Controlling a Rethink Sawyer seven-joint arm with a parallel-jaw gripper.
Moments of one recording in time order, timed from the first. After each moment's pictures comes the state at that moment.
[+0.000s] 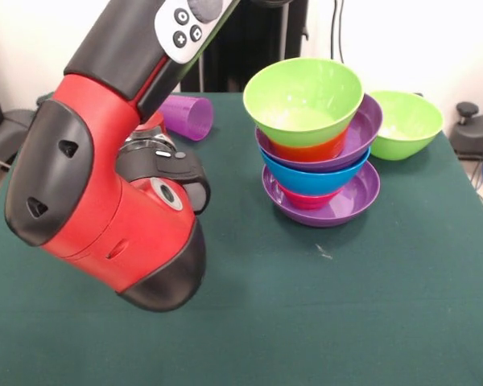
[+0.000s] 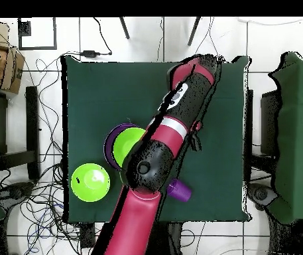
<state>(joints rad) -0.37 0.53 -1.69 0.19 0.62 2.26 2.34</state>
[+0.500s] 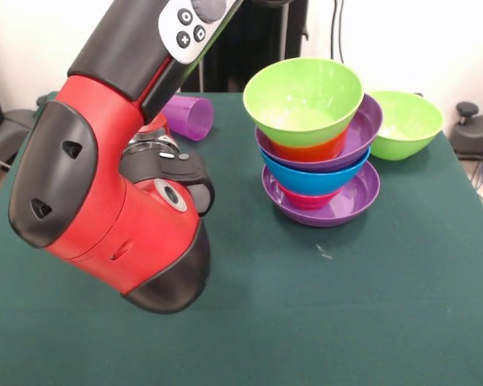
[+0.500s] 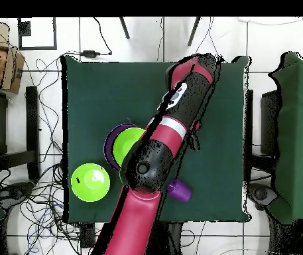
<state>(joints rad) -0.37 0.53 -1.70 0.19 0.64 2.26 2.34</state>
